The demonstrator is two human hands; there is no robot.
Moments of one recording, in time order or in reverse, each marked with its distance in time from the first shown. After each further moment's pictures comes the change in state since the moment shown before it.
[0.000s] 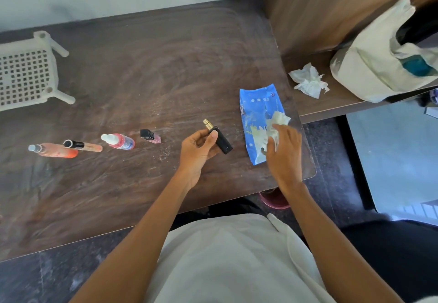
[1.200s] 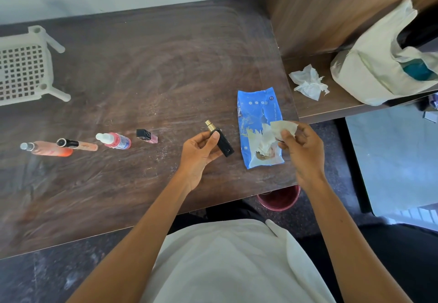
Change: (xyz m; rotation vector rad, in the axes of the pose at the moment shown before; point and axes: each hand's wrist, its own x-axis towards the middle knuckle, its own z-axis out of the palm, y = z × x) left_hand -0.003 0.001 0.007 -0.059 -0.051 -0.057; right_hand 0.017 -0.011 -0.051 0.726 -0.038 0.481
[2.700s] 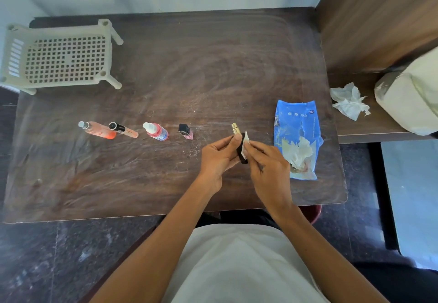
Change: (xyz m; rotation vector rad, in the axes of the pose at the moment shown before) left_hand -0.026 0.024 -0.012 -0.126 0.183 -0.075; right_hand -0.064 0.020 0.107 -0.493 -0.200 -0.814
